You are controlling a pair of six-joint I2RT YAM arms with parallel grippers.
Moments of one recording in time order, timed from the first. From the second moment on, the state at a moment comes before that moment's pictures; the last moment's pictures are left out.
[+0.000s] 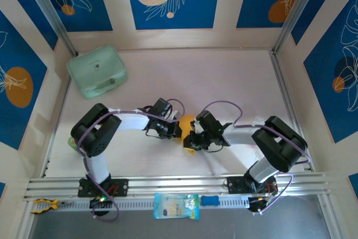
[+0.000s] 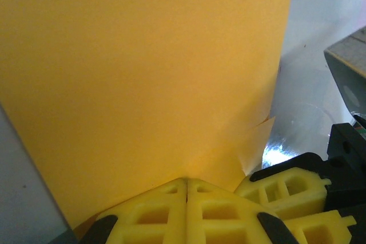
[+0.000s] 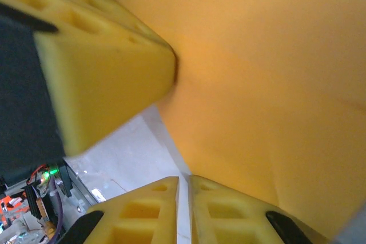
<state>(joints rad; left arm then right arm) -0.71 1.82 0.90 -0.16 0.60 -0.68 0.73 1.52 0.50 0.02 -0.55 0.88</state>
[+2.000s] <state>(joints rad) -0.69 1.82 0.89 -0.15 0.61 -0.68 0.73 1.22 0.36 -0.13 -0.52 0.95</state>
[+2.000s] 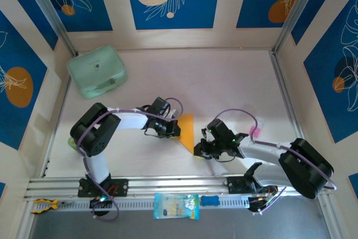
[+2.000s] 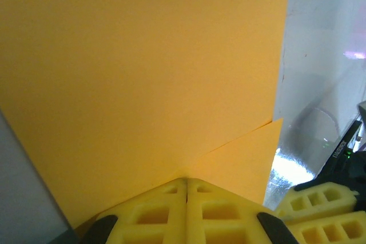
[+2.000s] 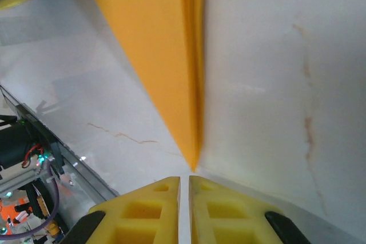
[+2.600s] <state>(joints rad) -0.68 1.82 0.88 -0.14 0.62 -0.68 0.75 1.59 0.60 0.03 -0.52 0.94</state>
